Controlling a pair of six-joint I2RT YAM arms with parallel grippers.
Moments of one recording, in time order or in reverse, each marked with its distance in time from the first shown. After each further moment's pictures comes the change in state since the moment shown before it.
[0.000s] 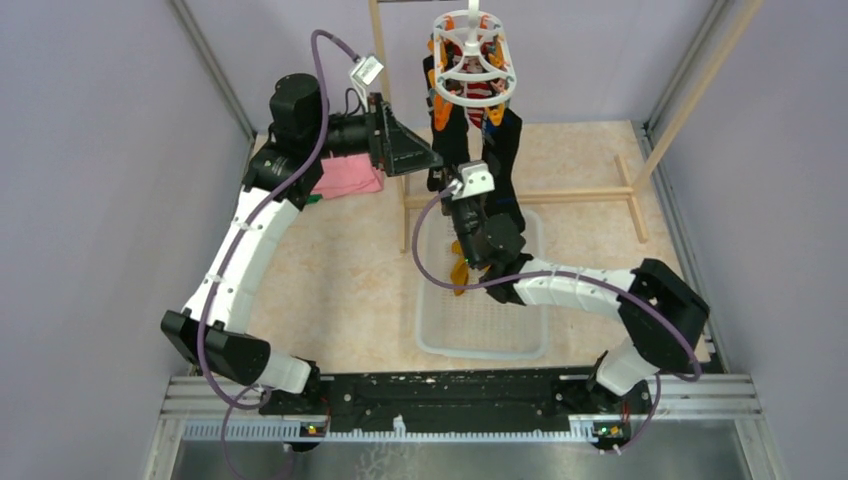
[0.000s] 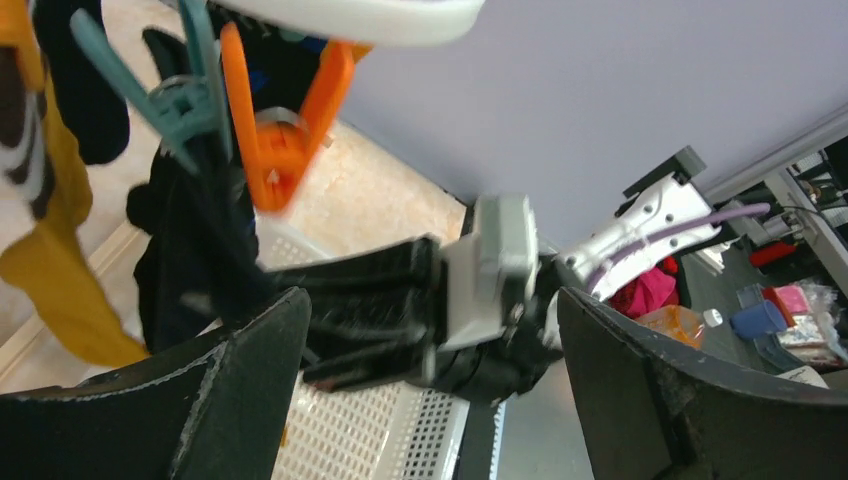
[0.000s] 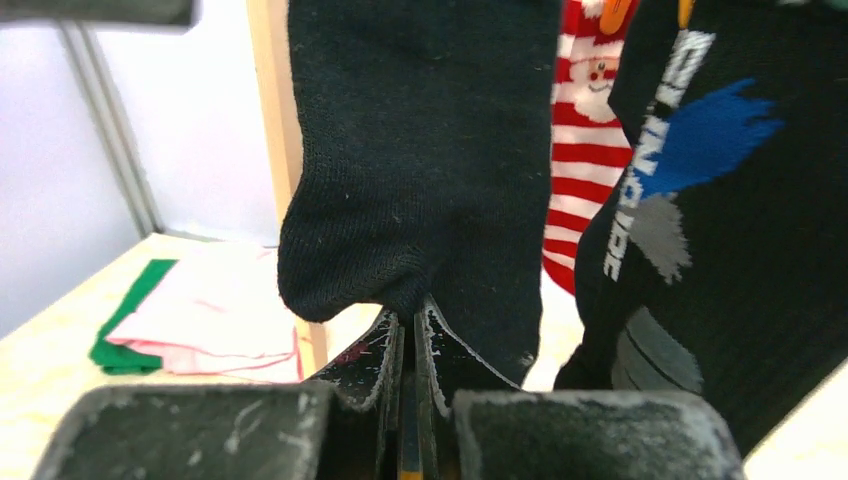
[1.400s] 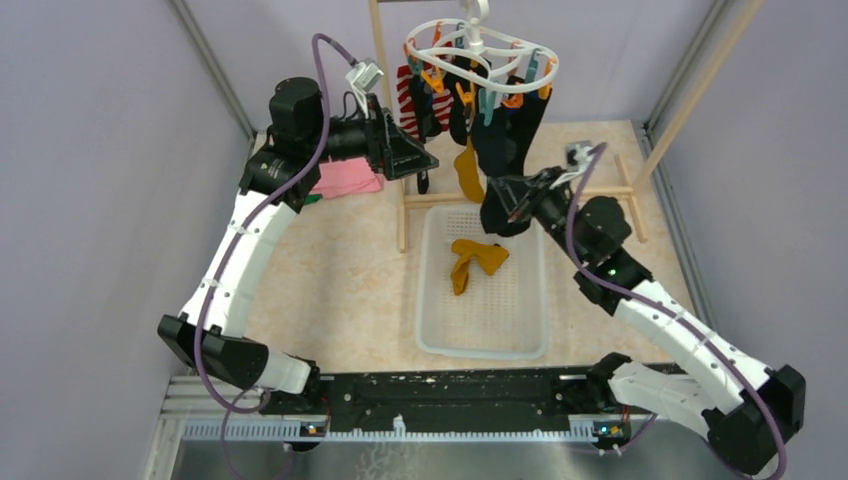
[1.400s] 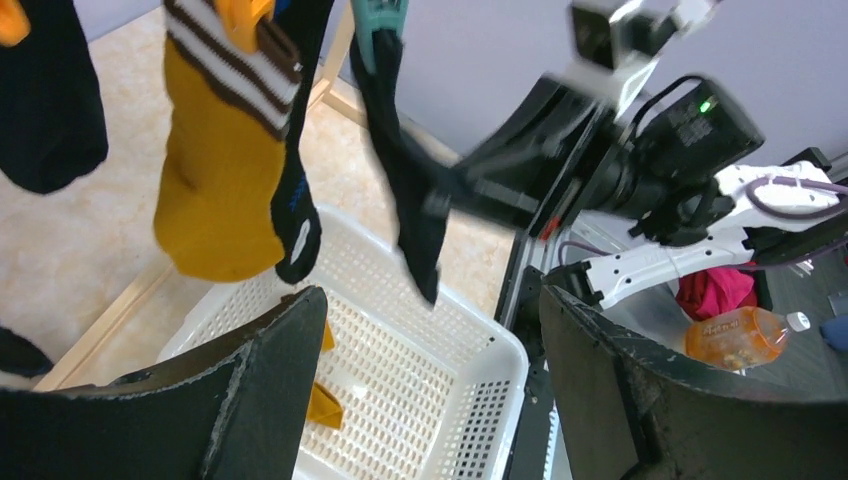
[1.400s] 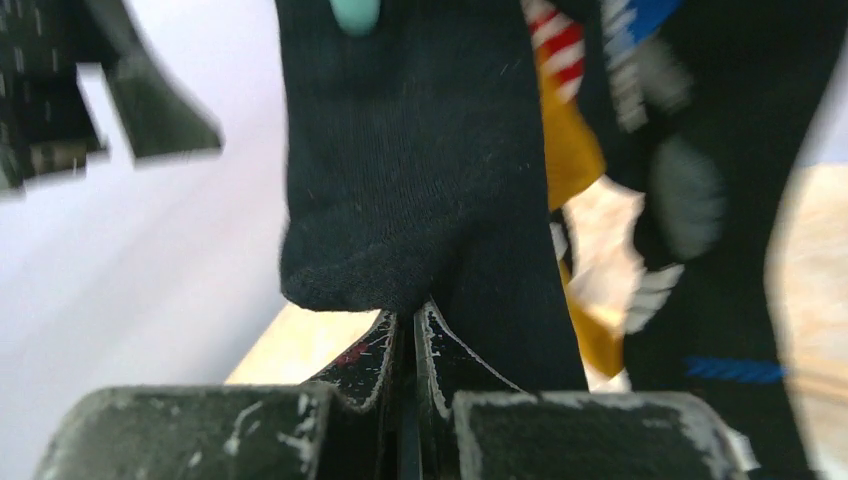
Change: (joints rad) left arm 0.023 -0.054 -0.029 -0.116 -0.069 0.175; right arm -0.392 -0.678 -0.140 -0.756 -0.635 0.771
